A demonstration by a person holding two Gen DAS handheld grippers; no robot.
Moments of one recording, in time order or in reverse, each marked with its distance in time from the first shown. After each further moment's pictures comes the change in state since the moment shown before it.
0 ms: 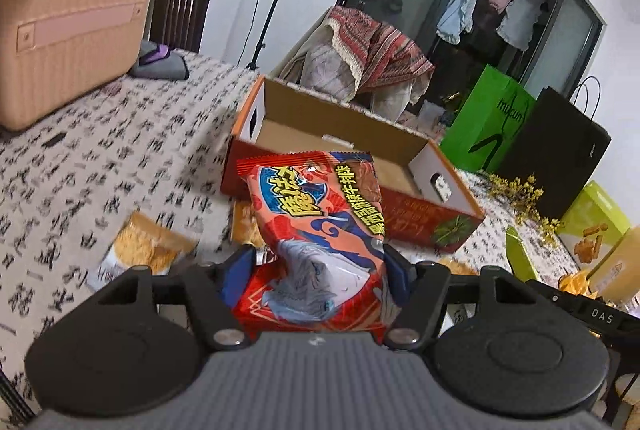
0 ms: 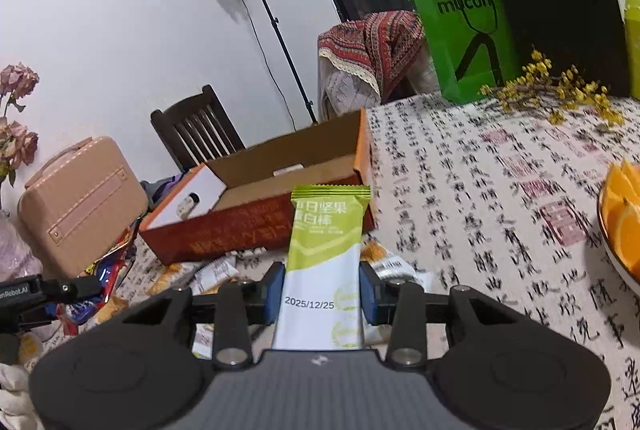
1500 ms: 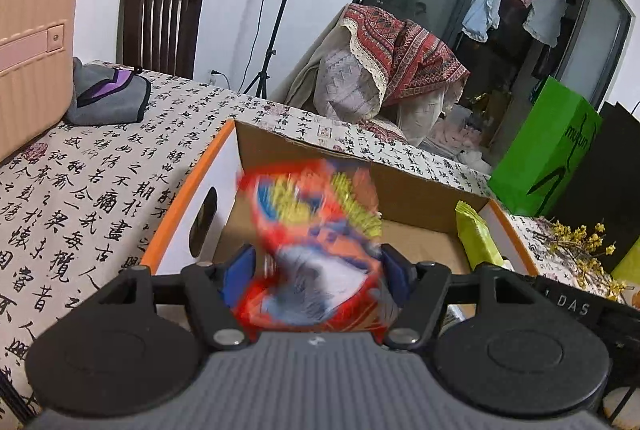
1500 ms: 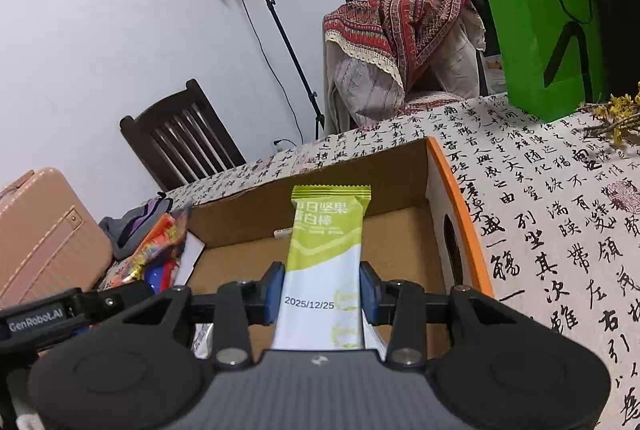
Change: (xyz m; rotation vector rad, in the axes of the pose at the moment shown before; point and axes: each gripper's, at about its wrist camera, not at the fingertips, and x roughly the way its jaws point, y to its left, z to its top) left arm 0.177 -0.019 0.096 0.026 -0.003 0.082; right arm 0.209 0.025 0.100 0.024 0.056 0.002
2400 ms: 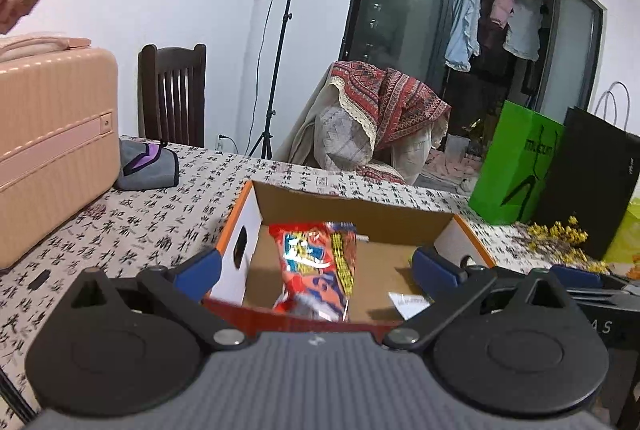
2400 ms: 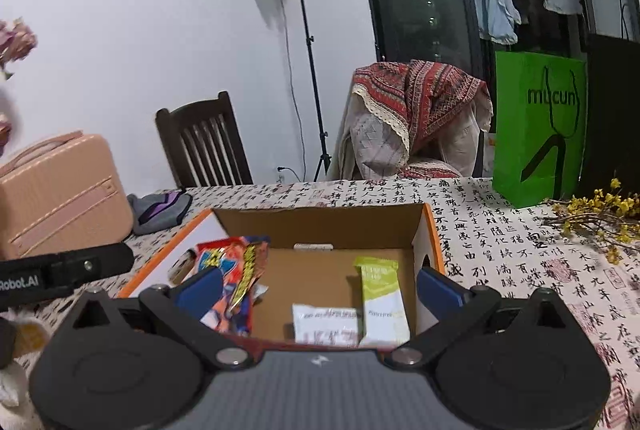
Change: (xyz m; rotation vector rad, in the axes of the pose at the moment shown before) left arm -0.125 -0.023 -0.023 0.121 -0.166 0.042; right arm -0.116 0.059 -0.021 -0.250 -0.117 -0.065
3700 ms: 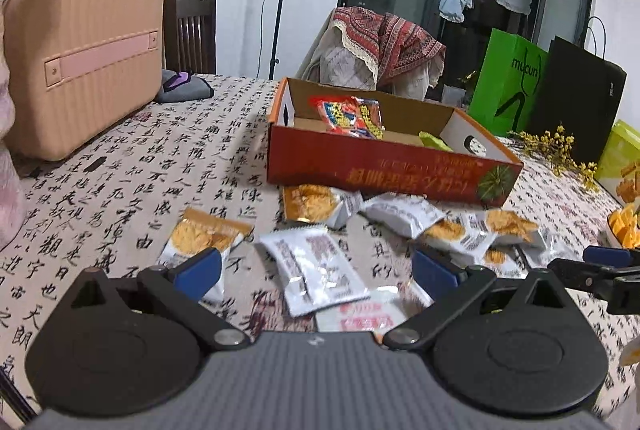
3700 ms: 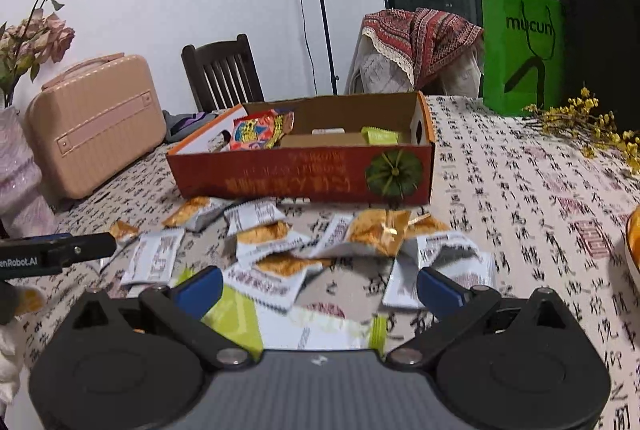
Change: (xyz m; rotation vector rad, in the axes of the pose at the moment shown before) left arm -0.080 0.056 -0.110 0.042 0.130 -0.010; right arm -0.093 0.007 -0.119 -0.007 0.145 0.029
